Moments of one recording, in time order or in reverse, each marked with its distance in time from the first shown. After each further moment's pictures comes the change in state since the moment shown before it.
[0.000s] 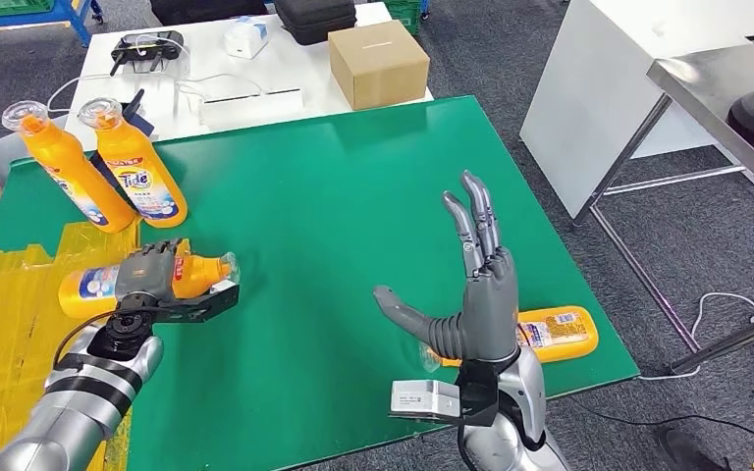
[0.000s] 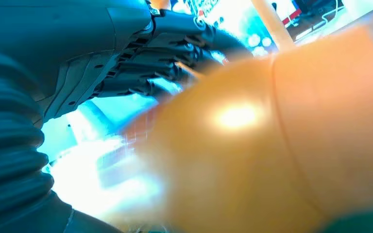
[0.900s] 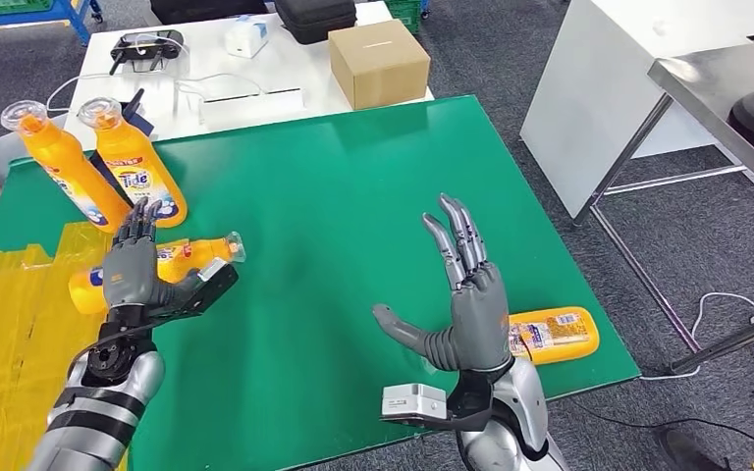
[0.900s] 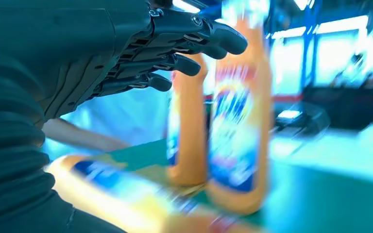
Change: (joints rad) left arm 0.189 -0.063 0.150 -0.295 0.201 0.429 -0.168; right arm 0.043 -0.025 -0.013 0.031 0.050 0.040 0.015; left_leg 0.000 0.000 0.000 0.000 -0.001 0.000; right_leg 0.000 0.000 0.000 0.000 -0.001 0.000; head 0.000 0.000
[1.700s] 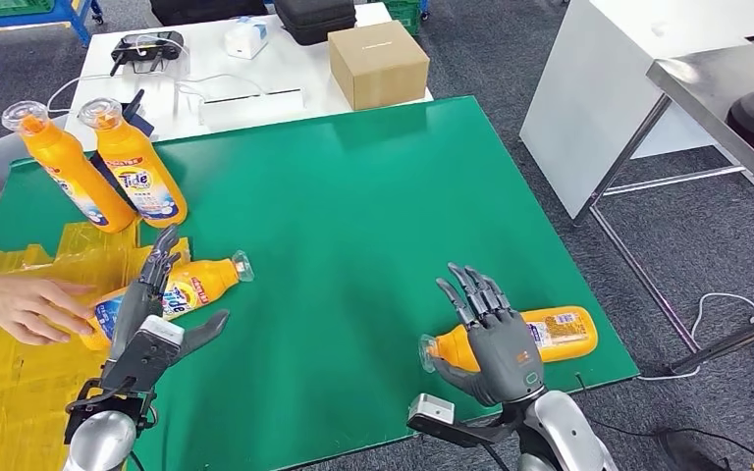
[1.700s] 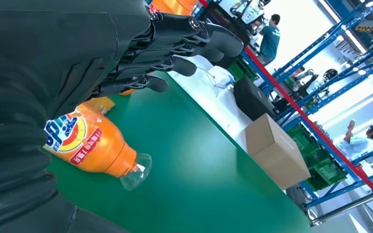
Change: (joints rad) left arm 0.327 -0.074 0.041 -0.541 0.812 -0.363 -0.418; right arm 0.157 -0.186 -0.115 0.036 0.266 0.211 0.166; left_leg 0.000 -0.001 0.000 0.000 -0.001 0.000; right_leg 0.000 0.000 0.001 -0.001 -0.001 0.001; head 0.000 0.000
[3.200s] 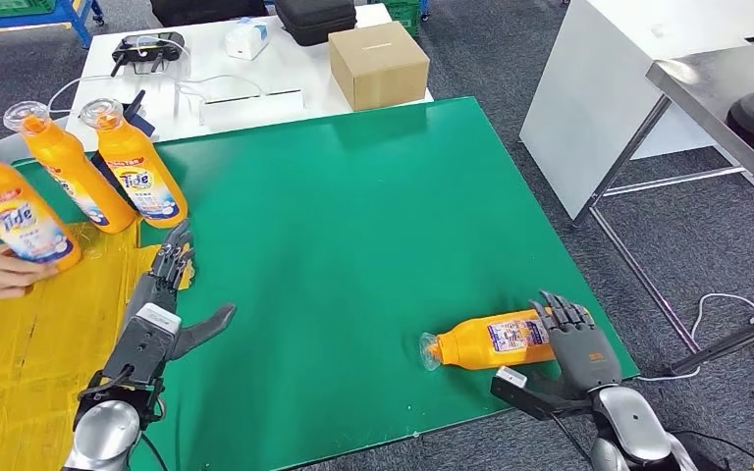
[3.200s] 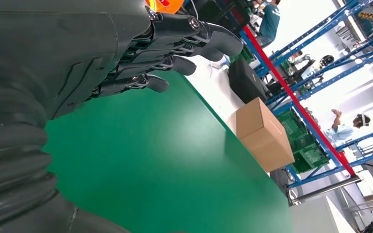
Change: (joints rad) left arm -0.037 -0.023 -0.001 0.037 0.095 -0.068 0.000; right arm -0.043 -0.170 -0.204 0.353 0.108 0.116 0.122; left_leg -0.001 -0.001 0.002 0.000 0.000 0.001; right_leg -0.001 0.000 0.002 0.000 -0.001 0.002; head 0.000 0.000
